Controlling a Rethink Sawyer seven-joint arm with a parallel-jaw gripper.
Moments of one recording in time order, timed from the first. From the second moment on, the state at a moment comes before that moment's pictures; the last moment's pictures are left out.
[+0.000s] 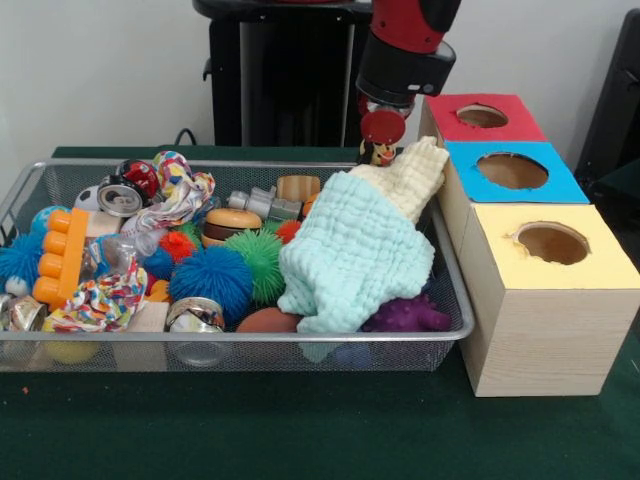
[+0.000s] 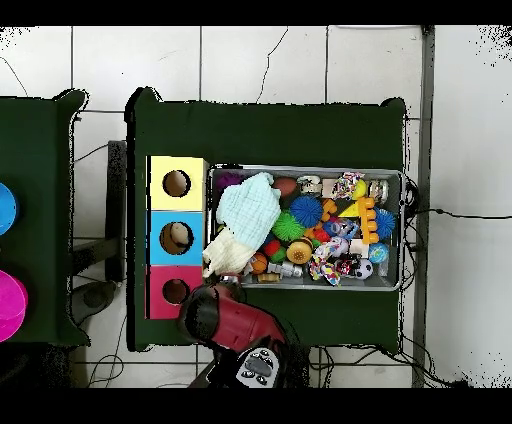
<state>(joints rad) 0.13 -0.51 -0.27 2.09 0.28 0.07 3.04</state>
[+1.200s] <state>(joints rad) 0.40 -0.53 -0.52 1.90 0.01 0.39 3.04</state>
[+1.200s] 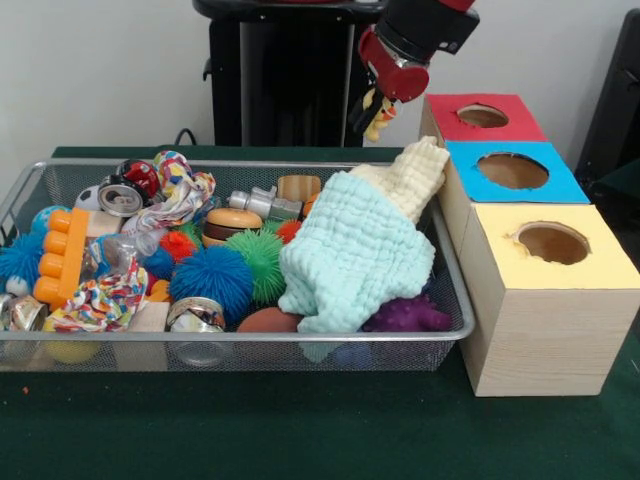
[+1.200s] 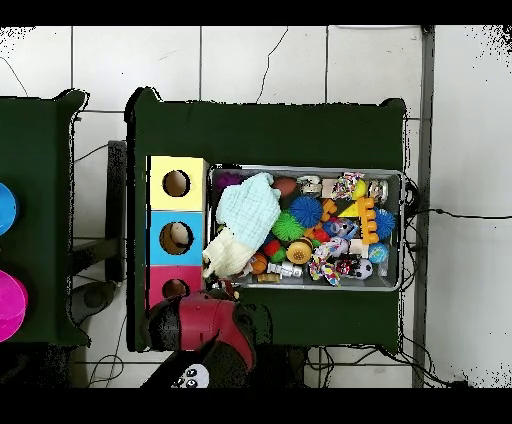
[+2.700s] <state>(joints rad) 0.46 -0.72 -0.51 1.82 -0.06 0.50 3.04</state>
